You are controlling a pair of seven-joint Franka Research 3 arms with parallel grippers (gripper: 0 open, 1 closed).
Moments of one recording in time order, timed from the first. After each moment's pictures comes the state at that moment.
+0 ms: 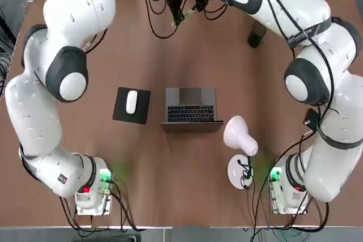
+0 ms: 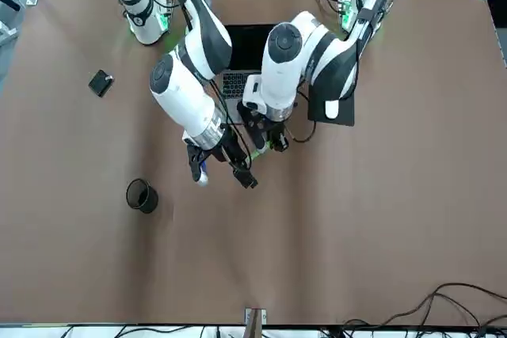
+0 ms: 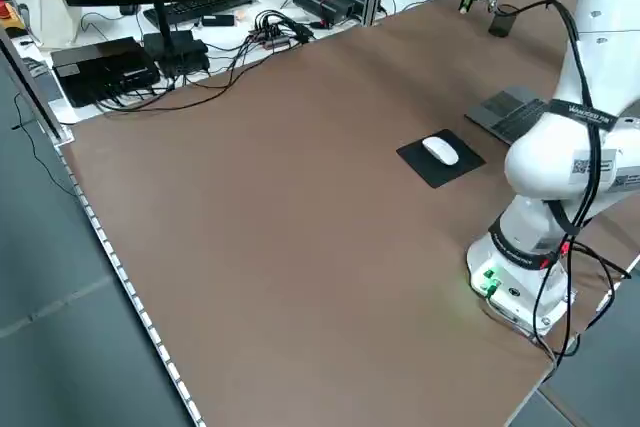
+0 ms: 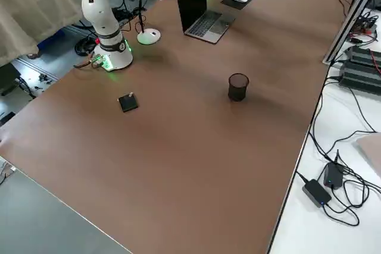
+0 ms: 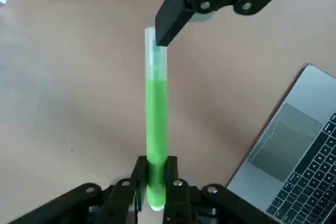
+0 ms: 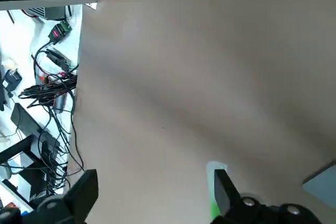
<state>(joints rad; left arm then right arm) -0.52 0.50 -0.25 -1.39 0.15 1.98 0.25 0.73 0.55 -0.15 -1.42 0.55 2.42 1.35</state>
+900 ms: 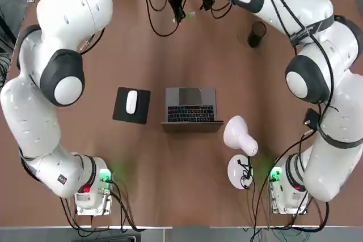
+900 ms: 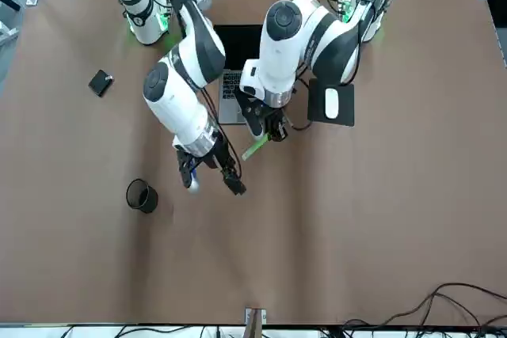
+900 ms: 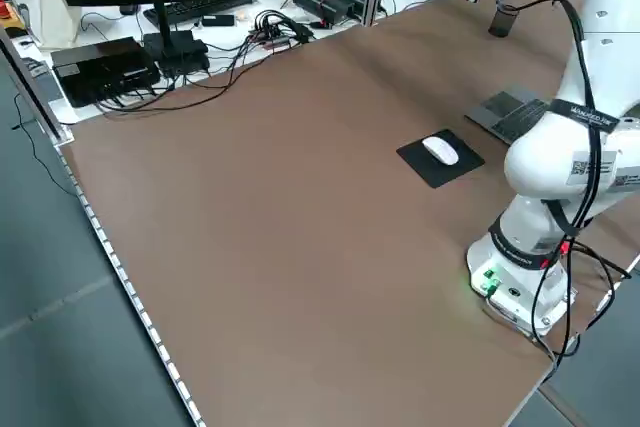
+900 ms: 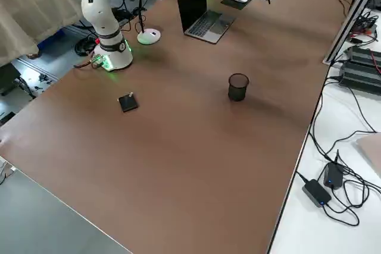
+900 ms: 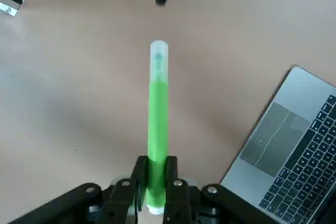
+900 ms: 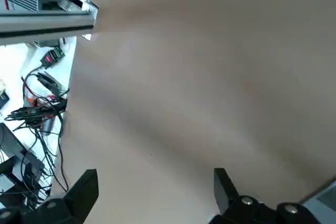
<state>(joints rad) -0.54 0.46 -0.25 -1.39 0.15 1.95 0.25 0.69 0.54 -0.17 -1.42 0.45 2.37 1.34</state>
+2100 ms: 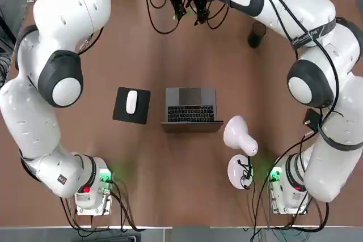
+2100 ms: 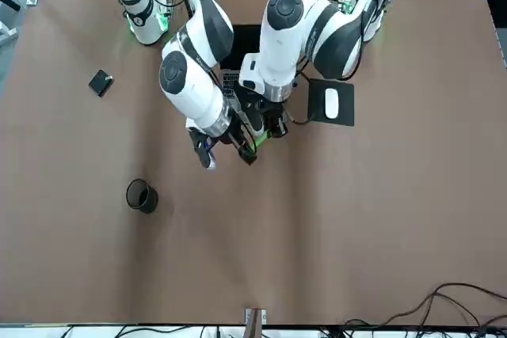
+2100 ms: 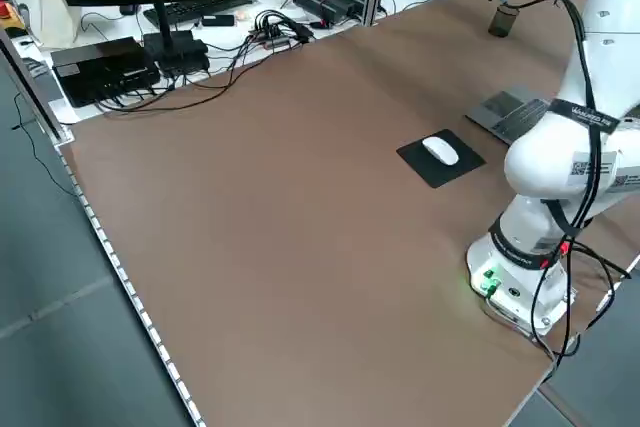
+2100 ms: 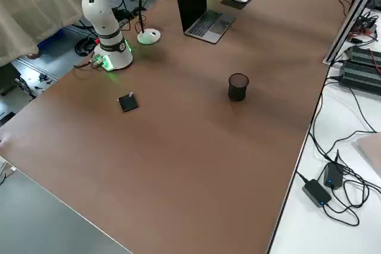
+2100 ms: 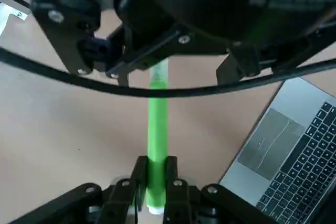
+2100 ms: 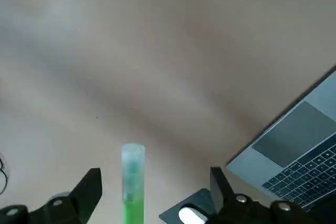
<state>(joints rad) -0.54 0.45 -0.26 -1.38 0.15 1.95 0.22 0.74 0.51 -0.13 -1.42 0.46 2.15 1.39</state>
